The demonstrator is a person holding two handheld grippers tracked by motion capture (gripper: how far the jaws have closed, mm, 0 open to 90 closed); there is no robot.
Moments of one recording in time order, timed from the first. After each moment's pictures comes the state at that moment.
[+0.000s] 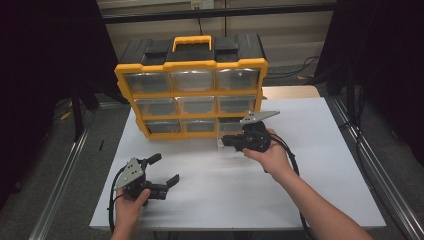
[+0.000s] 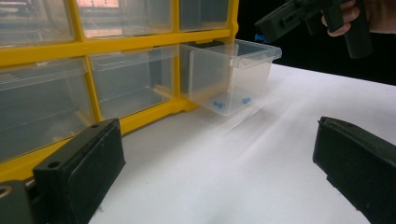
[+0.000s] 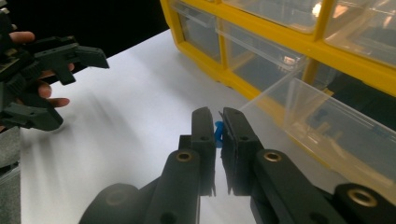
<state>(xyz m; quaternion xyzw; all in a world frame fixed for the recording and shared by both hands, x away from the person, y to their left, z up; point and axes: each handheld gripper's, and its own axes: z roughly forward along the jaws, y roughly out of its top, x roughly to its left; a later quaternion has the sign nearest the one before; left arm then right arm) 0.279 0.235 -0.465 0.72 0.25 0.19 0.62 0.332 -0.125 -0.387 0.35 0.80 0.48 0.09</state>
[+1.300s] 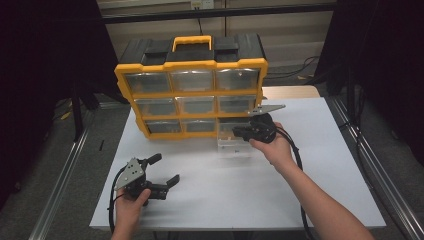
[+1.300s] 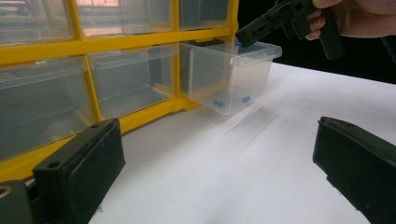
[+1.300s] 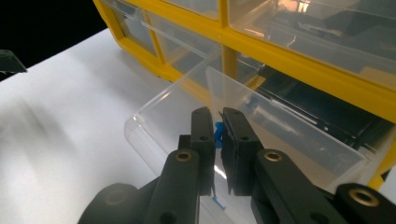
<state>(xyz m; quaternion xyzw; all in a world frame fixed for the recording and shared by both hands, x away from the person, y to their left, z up) 0.278 0.235 -0.465 0.73 0.25 0.19 0.61 0.360 -0.148 -0.400 0.40 0.79 0.45 0.13</state>
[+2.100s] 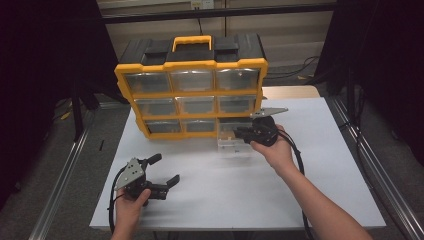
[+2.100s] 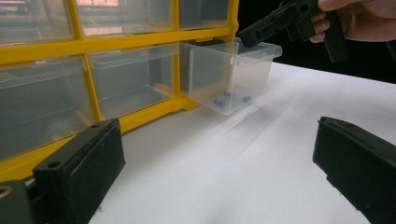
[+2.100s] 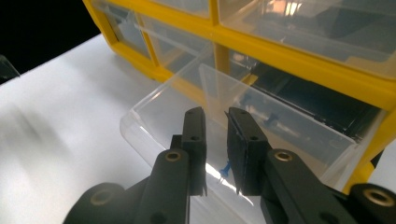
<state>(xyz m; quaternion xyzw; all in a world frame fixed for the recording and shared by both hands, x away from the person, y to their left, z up) 0.278 0.234 -0.465 0.73 0.25 0.20 0.61 0.353 -0.151 -0.404 0.42 0.77 0.46 0.15</state>
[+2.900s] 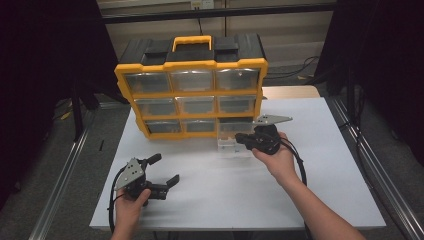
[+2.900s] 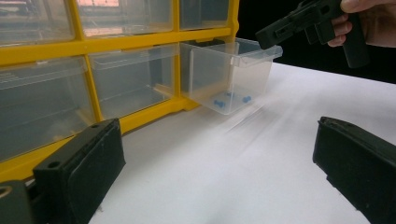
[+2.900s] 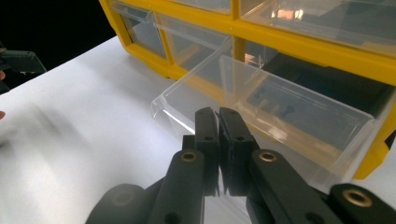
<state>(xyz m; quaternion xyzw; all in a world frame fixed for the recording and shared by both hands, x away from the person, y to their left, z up) 0.278 0.235 -0.465 0.73 0.25 0.20 0.61 0.328 -0.150 -0.405 0.41 0.76 0.47 0.15</state>
